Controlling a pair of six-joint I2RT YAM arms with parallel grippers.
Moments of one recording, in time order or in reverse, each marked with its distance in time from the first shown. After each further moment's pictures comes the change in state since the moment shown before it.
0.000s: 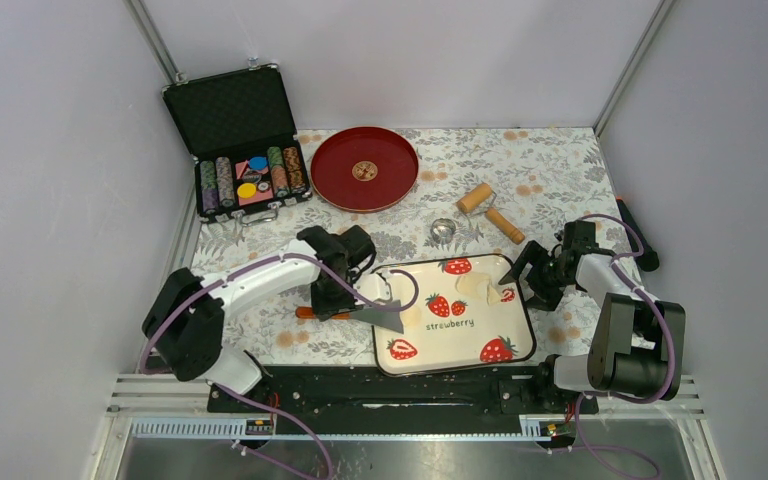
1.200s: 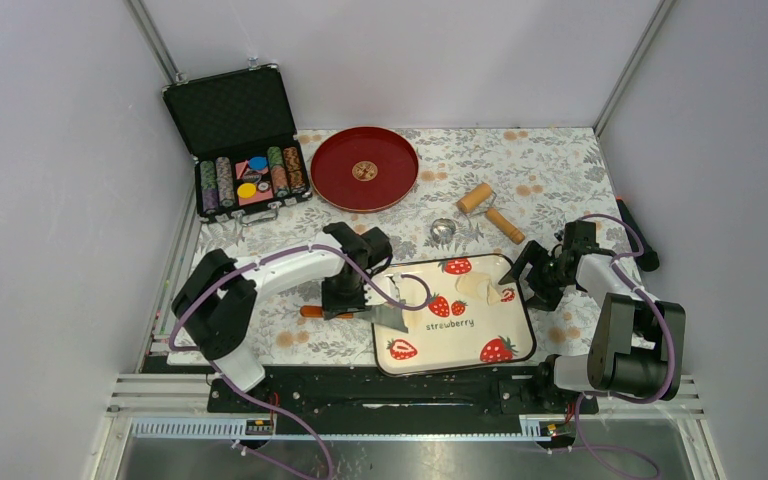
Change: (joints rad) left arm -0.047 0.171 0.095 -0.054 -0.048 -0.009; right arm -0.002 0.000 0.000 0.000 -0.008 -0.005
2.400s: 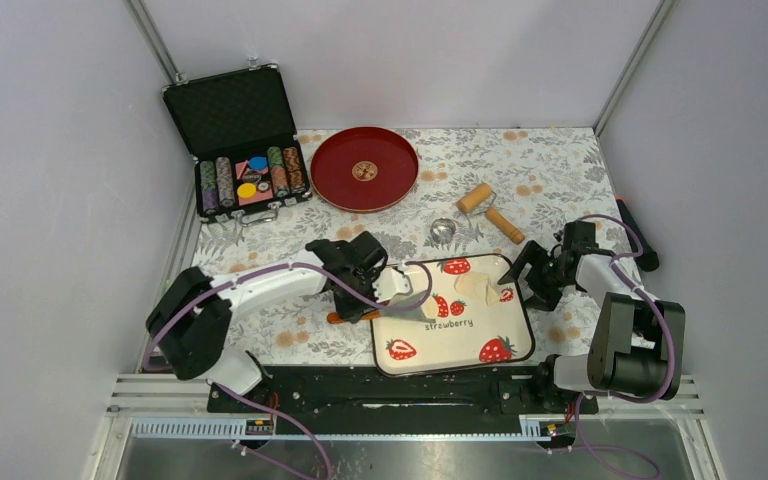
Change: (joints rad) left arm -0.014 -0.117 -0.156 0.333 0.159 -0.157; right arm 0.000 0.002 -0.003 0.007 -0.010 0.000
